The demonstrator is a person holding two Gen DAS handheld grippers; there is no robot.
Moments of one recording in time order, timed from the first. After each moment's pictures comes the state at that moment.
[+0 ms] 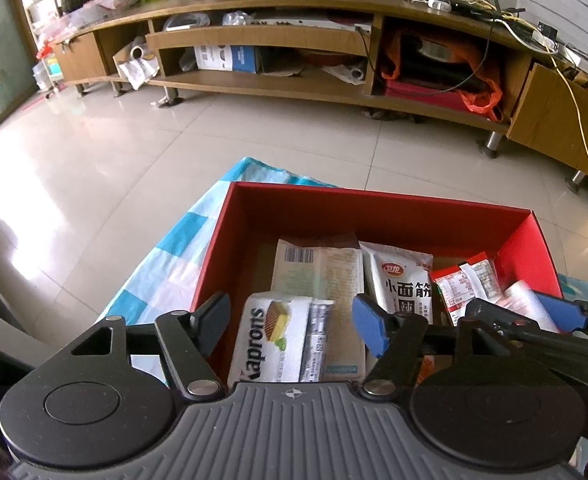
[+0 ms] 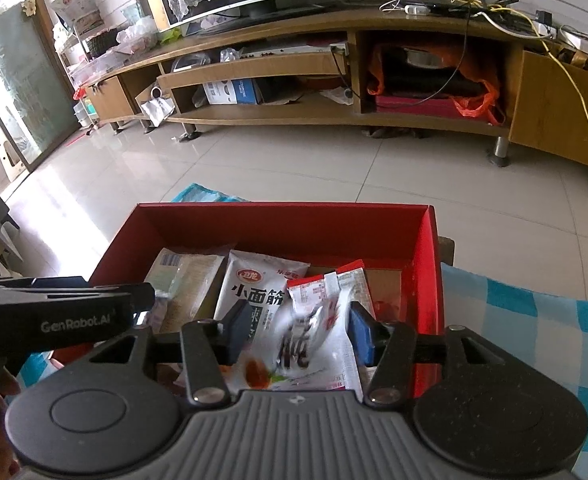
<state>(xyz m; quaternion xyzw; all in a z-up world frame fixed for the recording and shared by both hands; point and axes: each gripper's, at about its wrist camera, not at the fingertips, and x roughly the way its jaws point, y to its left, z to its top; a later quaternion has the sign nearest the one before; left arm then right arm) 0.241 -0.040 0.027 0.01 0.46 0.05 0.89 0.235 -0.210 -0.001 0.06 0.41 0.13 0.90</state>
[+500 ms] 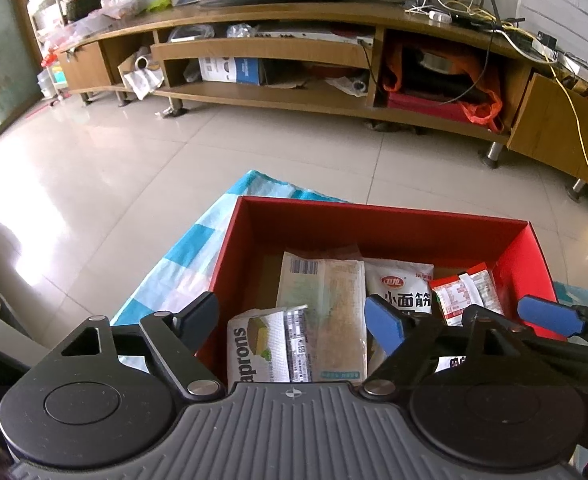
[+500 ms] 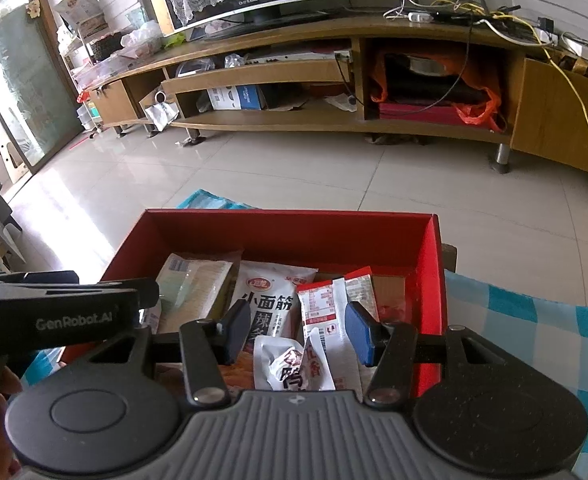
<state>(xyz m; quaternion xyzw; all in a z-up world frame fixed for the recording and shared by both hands) 0.237 -0.038 0.037 0.01 0.44 0.05 0.90 0.231 -0.207 0.007 0.06 0.40 0.13 0.90</state>
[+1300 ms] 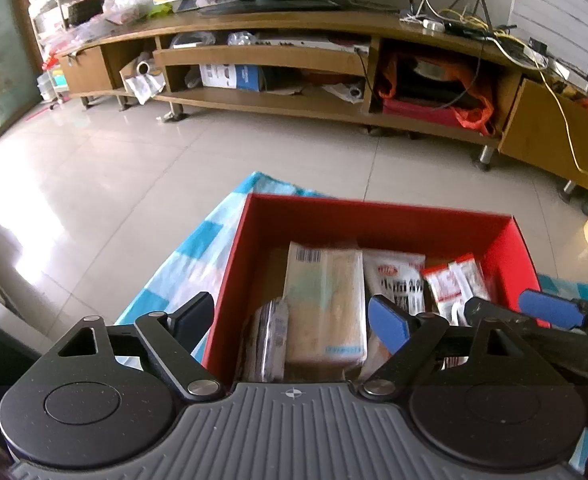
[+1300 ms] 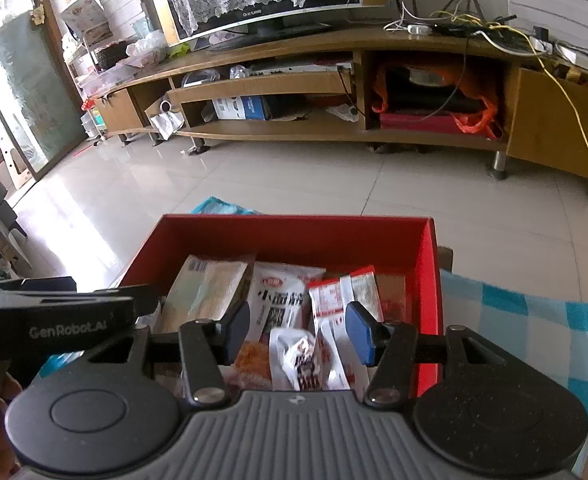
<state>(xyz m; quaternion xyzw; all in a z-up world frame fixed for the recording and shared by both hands) 0.211 -0.033 0.050 0.01 0.44 0.04 0.90 0.207 -0.207 0.022 0.07 0.39 0.13 0.91</state>
